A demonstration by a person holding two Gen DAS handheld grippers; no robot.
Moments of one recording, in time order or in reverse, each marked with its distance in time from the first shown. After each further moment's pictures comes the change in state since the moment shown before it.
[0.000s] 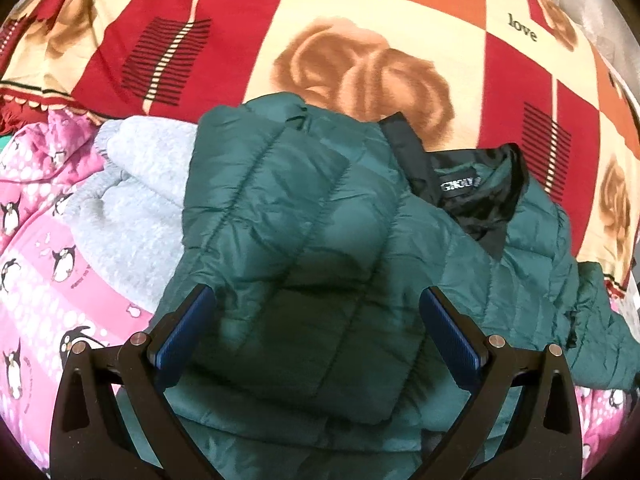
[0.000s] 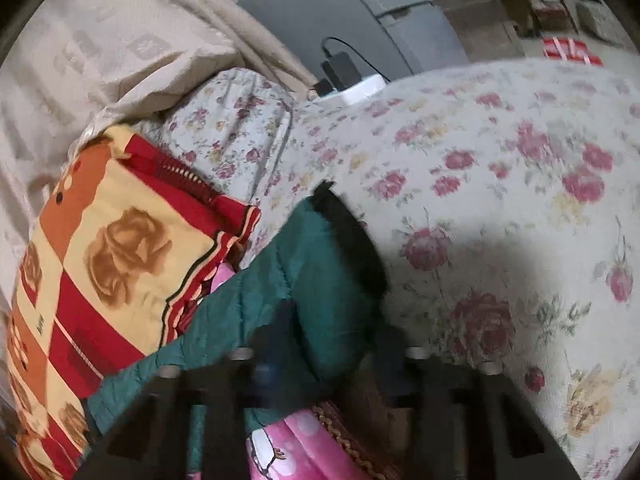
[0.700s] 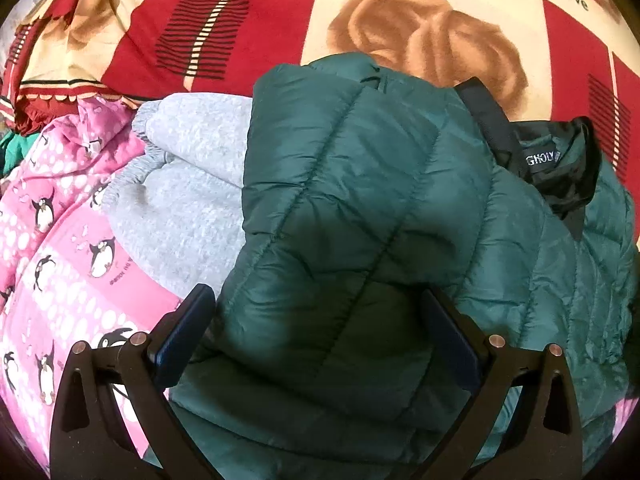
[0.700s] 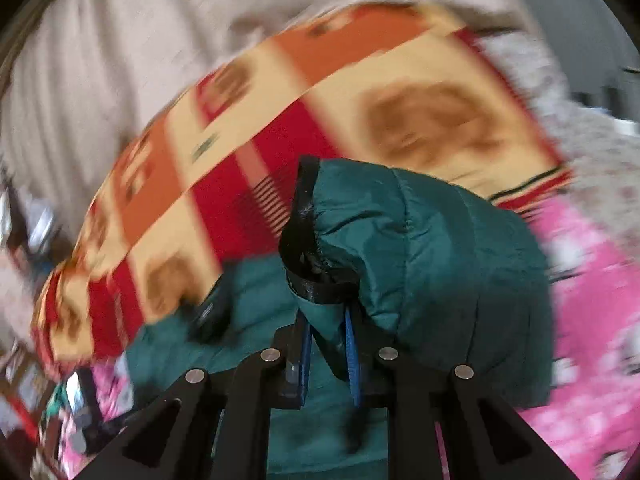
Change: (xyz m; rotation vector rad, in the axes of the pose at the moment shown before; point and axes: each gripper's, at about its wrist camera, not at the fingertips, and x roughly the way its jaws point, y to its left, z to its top) left arm 0.028 0.022 -0.003 0.022 0.078 0.195; right arm -0.021 0.291 -0.153 -0.529 0.238 0.486
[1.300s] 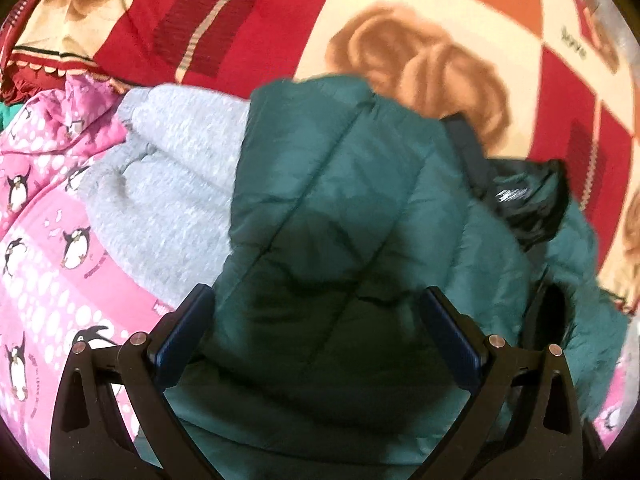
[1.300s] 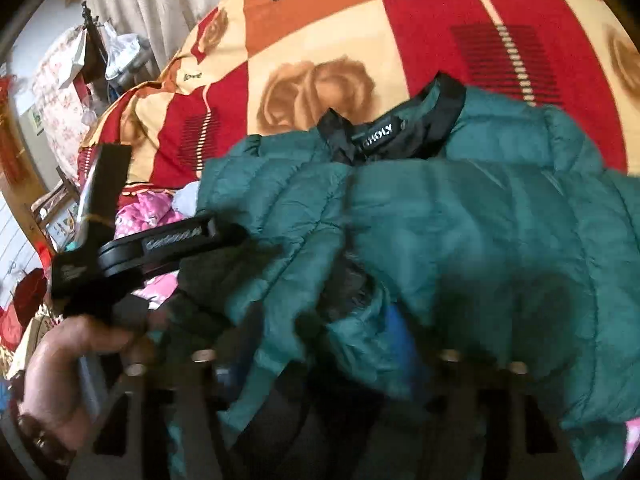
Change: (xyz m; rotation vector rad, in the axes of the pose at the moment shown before) left arm -0.006 0.021 0.014 -0.104 -0.022 -0.172; right arm 0.064 0.121 -0.072 -0.337 0.336 0.224
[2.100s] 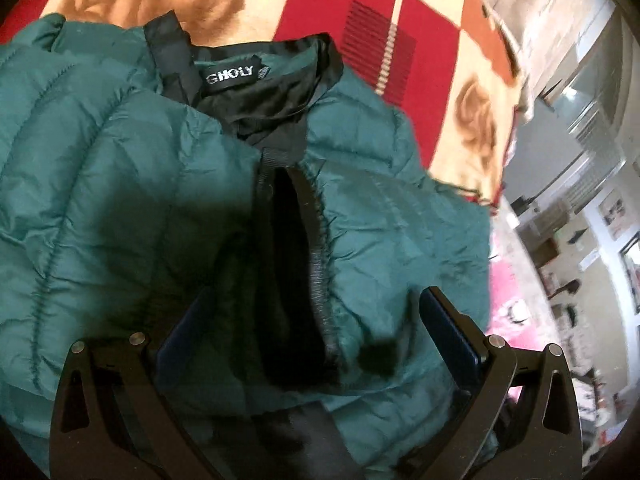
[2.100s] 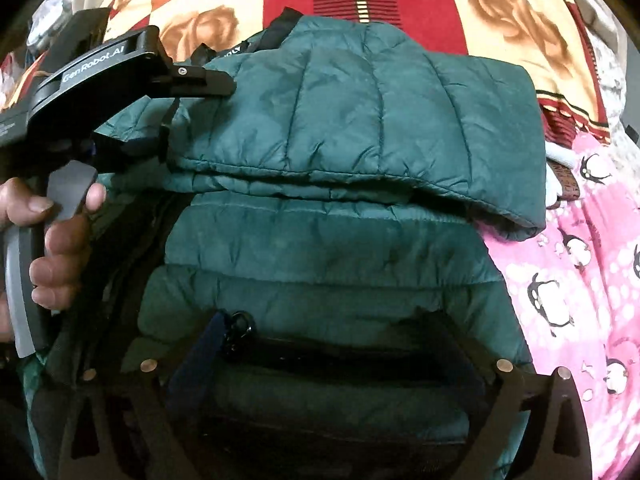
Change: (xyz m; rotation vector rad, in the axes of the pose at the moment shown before) left arm 0.018 -0.113 -0.047 0.229 0.209 -0.639; right arm -0.046 -0.040 -0.102 0.059 0.167 -0.418
